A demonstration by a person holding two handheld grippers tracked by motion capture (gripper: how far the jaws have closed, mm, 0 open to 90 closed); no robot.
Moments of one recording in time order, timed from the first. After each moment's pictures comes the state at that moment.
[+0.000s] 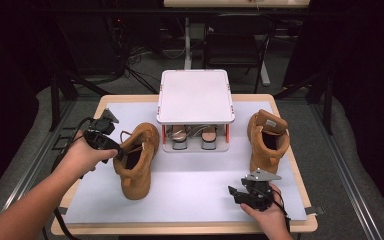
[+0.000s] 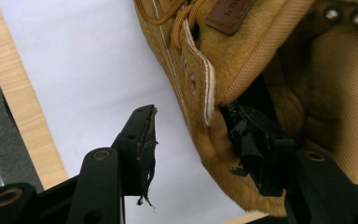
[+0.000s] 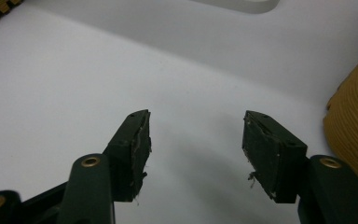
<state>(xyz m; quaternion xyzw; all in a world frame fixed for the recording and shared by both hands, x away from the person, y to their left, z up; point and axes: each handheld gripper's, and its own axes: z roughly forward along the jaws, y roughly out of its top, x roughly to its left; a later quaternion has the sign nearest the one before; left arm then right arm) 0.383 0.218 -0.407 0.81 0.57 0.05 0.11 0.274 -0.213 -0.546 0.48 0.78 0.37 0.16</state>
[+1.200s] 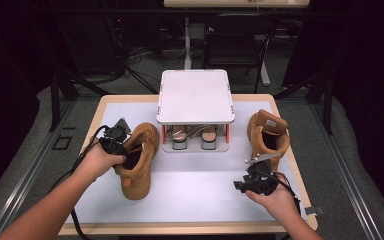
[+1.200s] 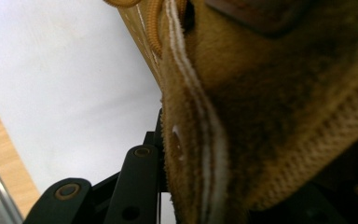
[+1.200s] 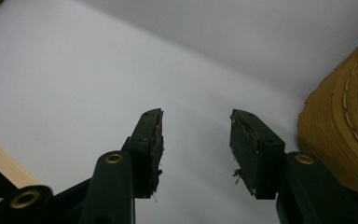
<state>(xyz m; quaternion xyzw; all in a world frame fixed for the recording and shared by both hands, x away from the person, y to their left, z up) 0.399 0.205 -0.453 0.82 0.57 0.02 0.08 0.301 -0.217 -0.497 0.49 0.82 0.28 0.08</state>
